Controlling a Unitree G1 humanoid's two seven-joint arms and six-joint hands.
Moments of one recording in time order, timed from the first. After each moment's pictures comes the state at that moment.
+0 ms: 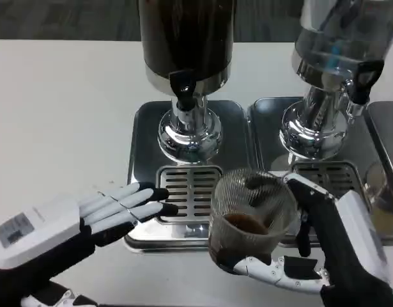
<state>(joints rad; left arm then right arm) 0.11 0.73 0.16 0.32 0.16 -1.23 -0.56 0.46 -0.17 0.26 -0.37 -0.55 -0.25 -0.20</state>
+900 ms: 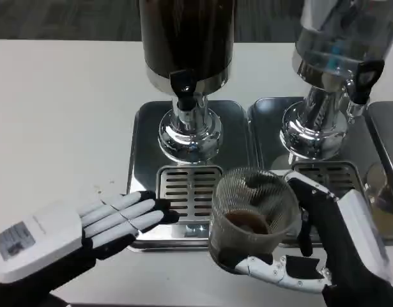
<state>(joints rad) 0.15 0.78 0.15 0.29 0.28 -1.26 -0.42 0.46 -0.17 0.24 -0.37 -0.54 -0.27 -0.19</state>
